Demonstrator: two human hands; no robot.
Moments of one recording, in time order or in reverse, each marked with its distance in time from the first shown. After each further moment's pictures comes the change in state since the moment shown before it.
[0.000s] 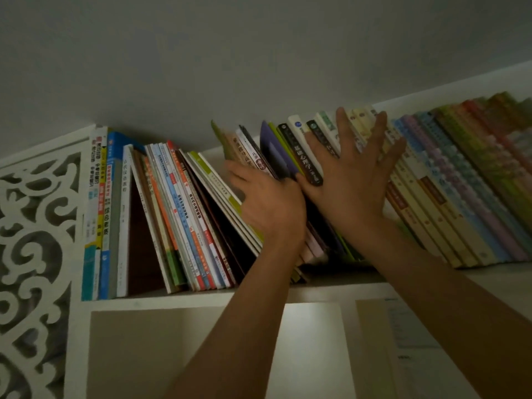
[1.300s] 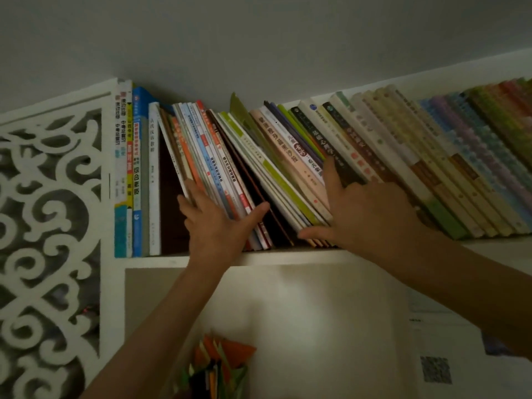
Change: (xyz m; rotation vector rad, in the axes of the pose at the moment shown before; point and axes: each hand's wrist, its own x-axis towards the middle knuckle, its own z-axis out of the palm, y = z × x) left_hand 0.018 -0.135 -0.093 -0.054 -0.397 -0.041; right_hand -0.056 -0.051 -0.065 -0.280 -0.565 -0.322
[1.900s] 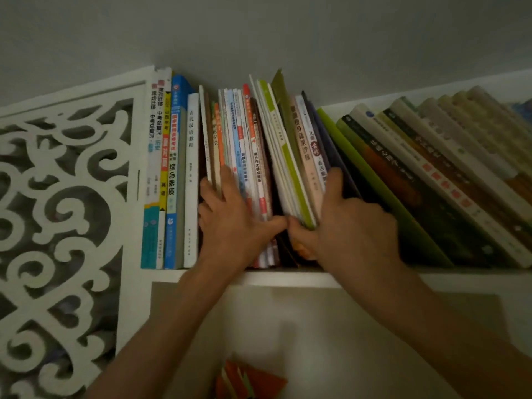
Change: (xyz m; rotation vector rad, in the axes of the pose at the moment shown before) left_hand 0.046 -0.033 -0.026 0.195 -0.034 0.162; right_hand 0.044 -0.106 0.015 0.349 0.068 0.259
